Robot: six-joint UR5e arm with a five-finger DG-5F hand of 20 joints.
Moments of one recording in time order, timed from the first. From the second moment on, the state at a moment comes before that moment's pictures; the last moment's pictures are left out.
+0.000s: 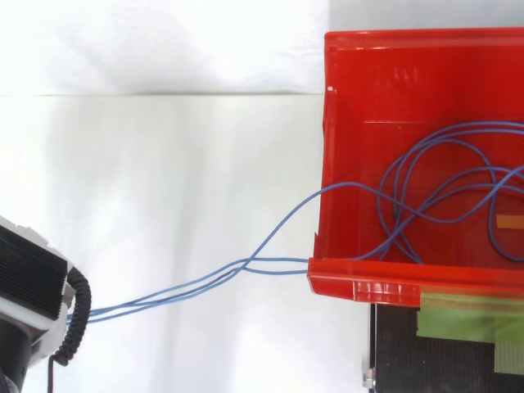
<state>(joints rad) 0.05 -2.13 -1.04 -3.65 -1.75 -0.55</state>
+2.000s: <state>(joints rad) 0.07 -2.13 -0.96 -3.61 -1.74 -0.75</state>
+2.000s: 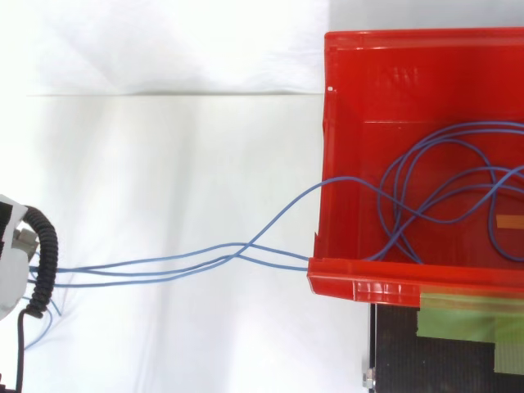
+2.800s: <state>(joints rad) 0.07 -2.13 -0.93 -3.49 -1.75 -0.69</state>
